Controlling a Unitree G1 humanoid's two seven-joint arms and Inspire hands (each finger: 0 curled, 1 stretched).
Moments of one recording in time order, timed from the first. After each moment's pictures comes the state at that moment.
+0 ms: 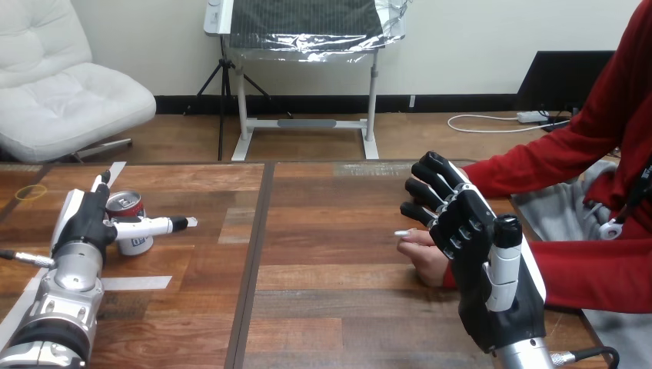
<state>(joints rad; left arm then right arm) -0.70 0.45 0.02 1.27 0.18 -0.11 0.07 0.09 0.00 -0.04 0.25 0.28 -0.56 0.43</state>
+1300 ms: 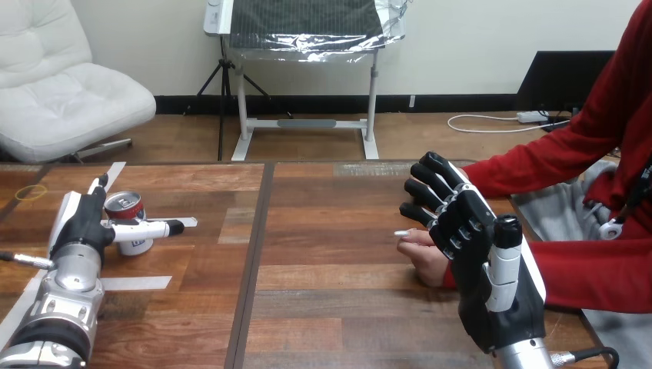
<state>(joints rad) -0.70 0.45 0.02 1.27 0.17 -0.08 0.09 0.09 0.00 -0.04 0.25 0.28 -0.56 0.43</state>
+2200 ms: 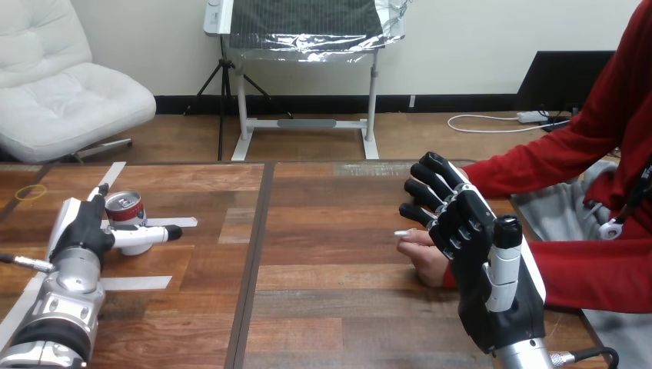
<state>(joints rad) -0.70 0.45 -0.03 1.27 0.23 -0.04 0.10 0.09 0.00 -0.04 0.25 0.28 -0.56 0.43</state>
